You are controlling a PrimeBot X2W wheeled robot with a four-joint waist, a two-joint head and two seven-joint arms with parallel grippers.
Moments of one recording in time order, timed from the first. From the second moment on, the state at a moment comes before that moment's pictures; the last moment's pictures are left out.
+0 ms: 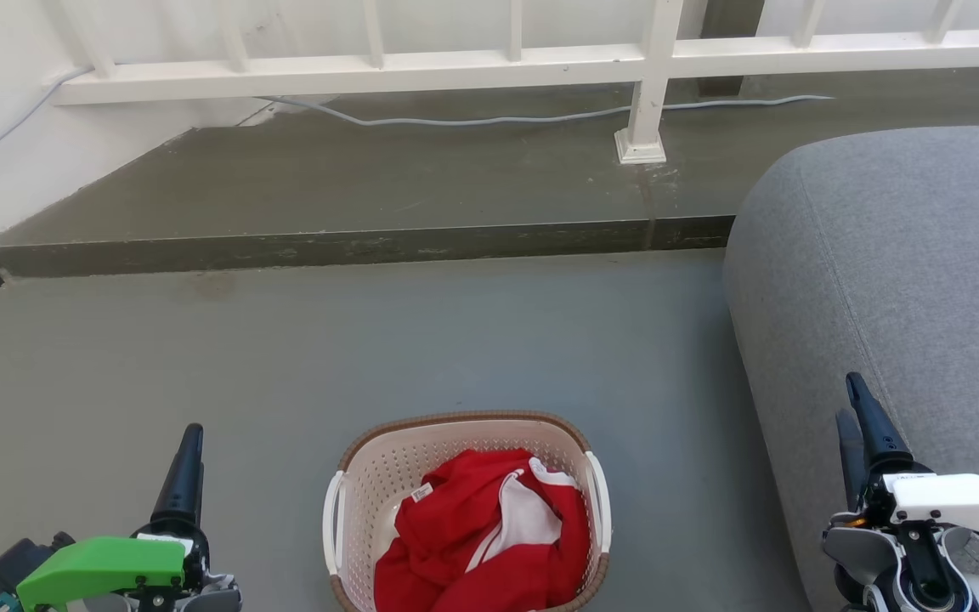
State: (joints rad) left arm 0.00 0.02 0.02 0.26 -1.47 -0.12 0.02; right arm 0.01 -0.01 -0.06 0.30 1.47 0.11 0.02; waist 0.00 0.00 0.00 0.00
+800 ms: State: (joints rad) left arm 0.00 0.05 -0.04 0.14 -1.01 -0.09 -0.06; right arm 0.01 -0.04 0.03 0.19 1.01 0.07 -0.06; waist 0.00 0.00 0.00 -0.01
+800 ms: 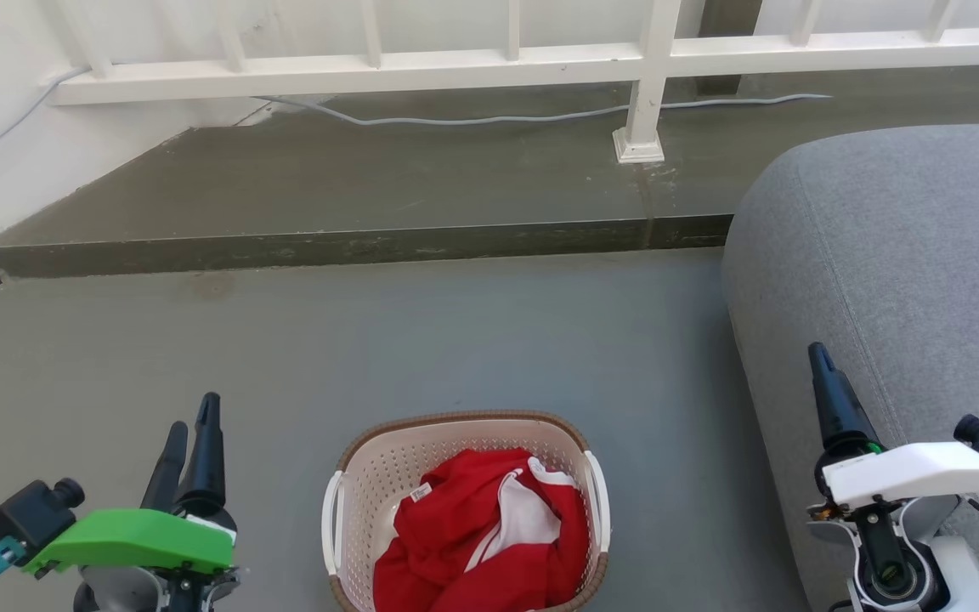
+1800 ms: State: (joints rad) left arm 0.07 0.09 -0.16 0.09 -0.46 -0.01 -0.16; right arm 0.01 -0.06 0.18 0.14 0.50 0.00 -0.16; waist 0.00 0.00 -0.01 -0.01
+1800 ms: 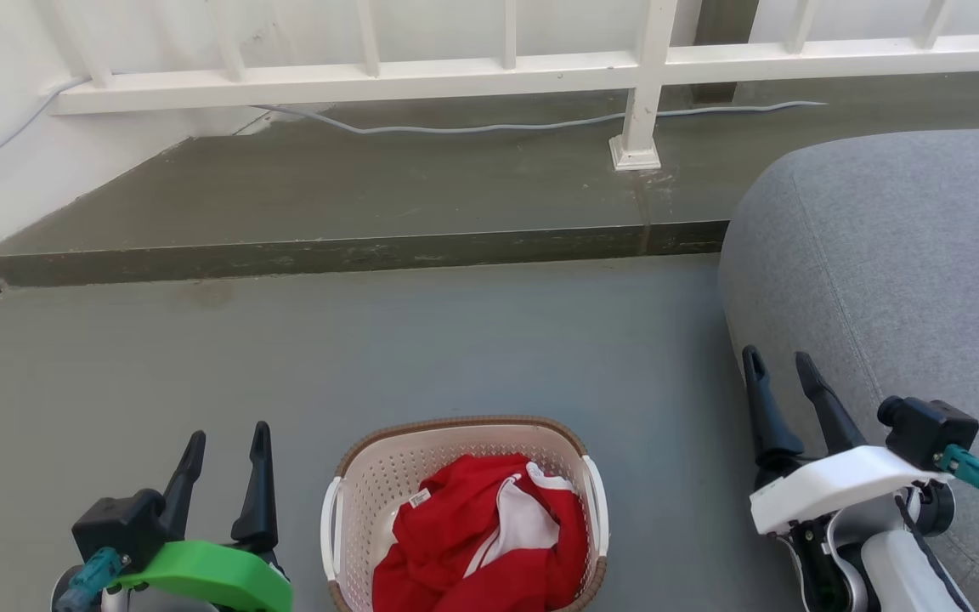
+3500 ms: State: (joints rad) left arm 0.10 0.09 -0.18 0.04 -0.14 0.03 -0.25; right arm 0.03 -0.06 0.25 0.09 0.13 -0.05 -0.25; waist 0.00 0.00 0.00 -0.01
